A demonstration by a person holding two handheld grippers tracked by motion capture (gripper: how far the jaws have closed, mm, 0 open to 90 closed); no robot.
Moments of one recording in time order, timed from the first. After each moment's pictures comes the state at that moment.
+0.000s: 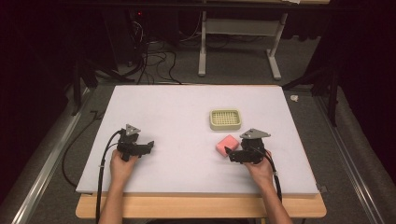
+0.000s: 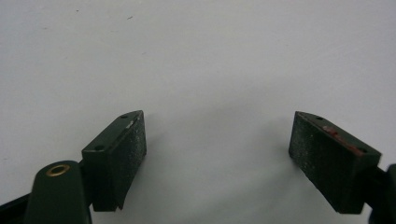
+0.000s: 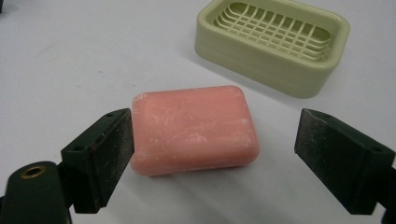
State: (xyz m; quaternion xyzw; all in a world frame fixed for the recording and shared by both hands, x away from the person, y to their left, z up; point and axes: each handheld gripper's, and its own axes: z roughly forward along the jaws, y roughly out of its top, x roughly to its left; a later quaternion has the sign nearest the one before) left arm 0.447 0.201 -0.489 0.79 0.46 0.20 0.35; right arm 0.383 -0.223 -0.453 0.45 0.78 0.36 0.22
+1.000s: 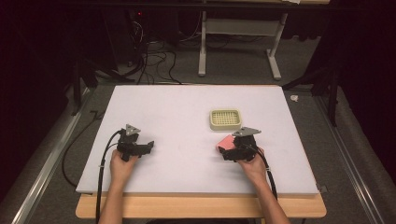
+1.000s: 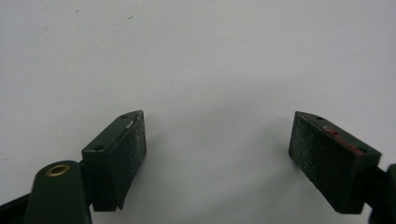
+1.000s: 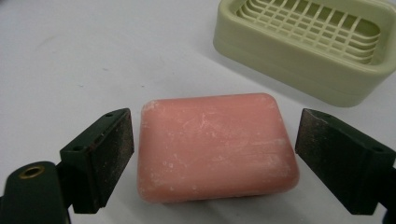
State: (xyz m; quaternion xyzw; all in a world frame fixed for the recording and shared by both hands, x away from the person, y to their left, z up) left arm 0.447 0.201 -0.489 0.79 0.46 0.20 0.35; right arm 0.401 -0.207 -0.465 0.45 0.80 0.35 0.20
